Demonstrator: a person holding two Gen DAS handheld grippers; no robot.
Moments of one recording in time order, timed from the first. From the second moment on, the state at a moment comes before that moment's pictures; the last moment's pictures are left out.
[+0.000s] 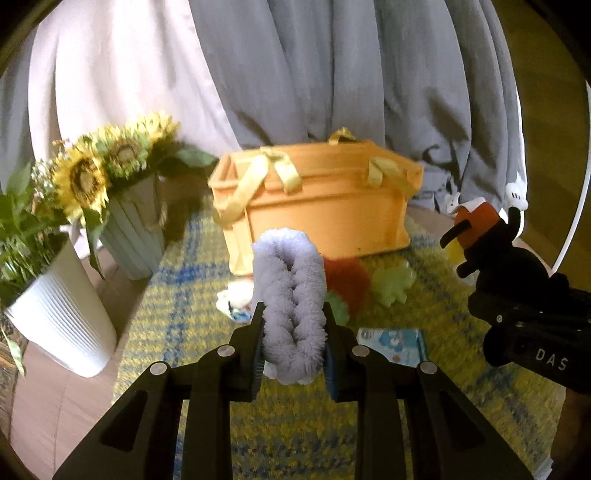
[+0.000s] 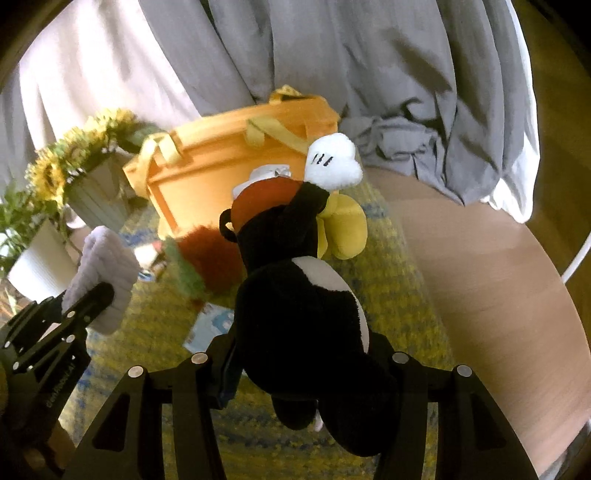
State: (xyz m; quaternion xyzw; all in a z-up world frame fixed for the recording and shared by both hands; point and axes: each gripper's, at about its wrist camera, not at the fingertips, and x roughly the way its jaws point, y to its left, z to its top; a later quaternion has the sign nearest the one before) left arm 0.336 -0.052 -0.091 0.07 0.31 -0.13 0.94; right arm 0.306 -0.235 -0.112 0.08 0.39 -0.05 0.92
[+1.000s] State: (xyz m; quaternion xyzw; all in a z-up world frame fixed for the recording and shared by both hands) left arm 0.356 -0.050 0.018 0.05 0.15 -0.12 0.98; right arm 0.337 -0.220 -0.008 0.06 0.22 0.02 0.97
